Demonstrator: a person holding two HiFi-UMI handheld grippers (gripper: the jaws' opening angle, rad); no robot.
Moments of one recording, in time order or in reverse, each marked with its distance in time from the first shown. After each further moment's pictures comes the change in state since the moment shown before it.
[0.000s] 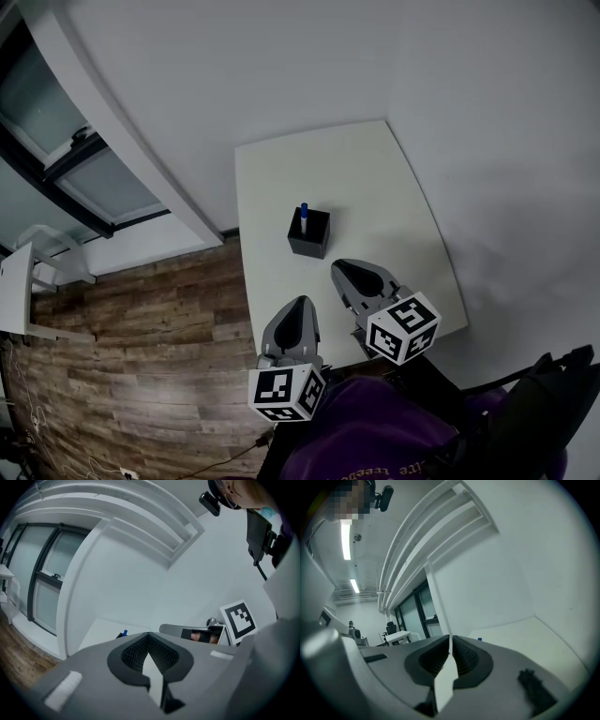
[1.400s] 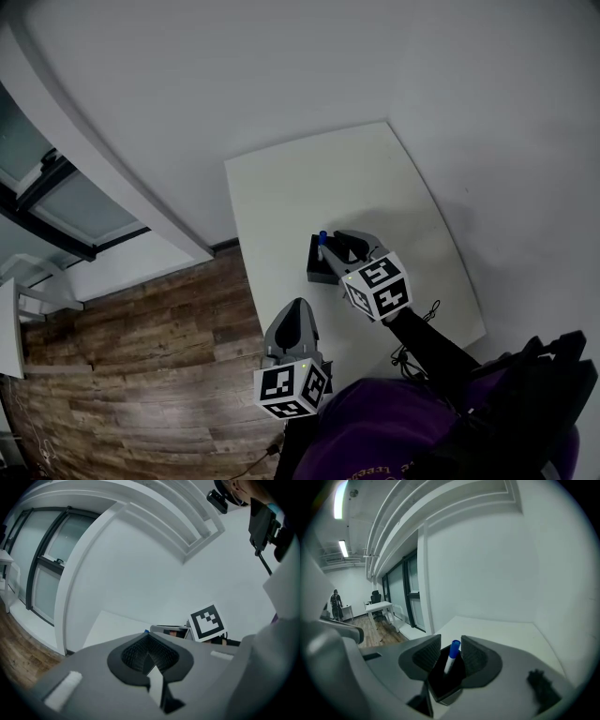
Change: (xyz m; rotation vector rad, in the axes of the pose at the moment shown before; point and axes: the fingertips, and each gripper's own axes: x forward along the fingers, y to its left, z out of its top) left arm 0.079 0.098 -0.011 -0.098 0.073 0.006; right arm 0.154 -0.096 -0.039 -0.206 0.274 -0.165
